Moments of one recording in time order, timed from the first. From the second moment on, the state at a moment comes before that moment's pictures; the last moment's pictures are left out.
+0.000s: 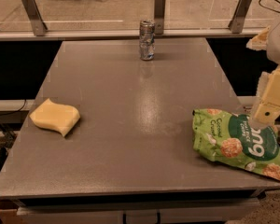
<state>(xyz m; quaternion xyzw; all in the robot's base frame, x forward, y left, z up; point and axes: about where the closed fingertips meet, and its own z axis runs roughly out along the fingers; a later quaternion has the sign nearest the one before) 0.438 -0.217 0.976 -0.60 0.78 -0.03 0.16</state>
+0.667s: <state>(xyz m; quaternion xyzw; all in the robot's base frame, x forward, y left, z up) 0.439 -0.210 0.977 -0.61 0.78 -0.02 0.17</state>
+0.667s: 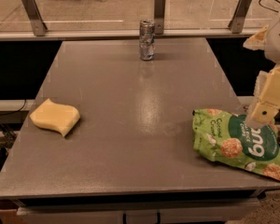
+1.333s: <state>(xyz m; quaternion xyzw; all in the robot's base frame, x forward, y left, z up) 0.439 -0.069 0.921 -0.66 0.72 0.09 0.19</state>
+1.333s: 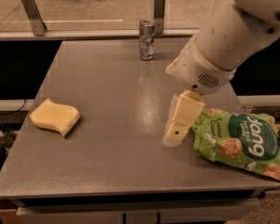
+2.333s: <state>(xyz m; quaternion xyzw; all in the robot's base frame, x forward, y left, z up) 0.439 0.050 0.908 -0.69 0.67 0.16 0.24</state>
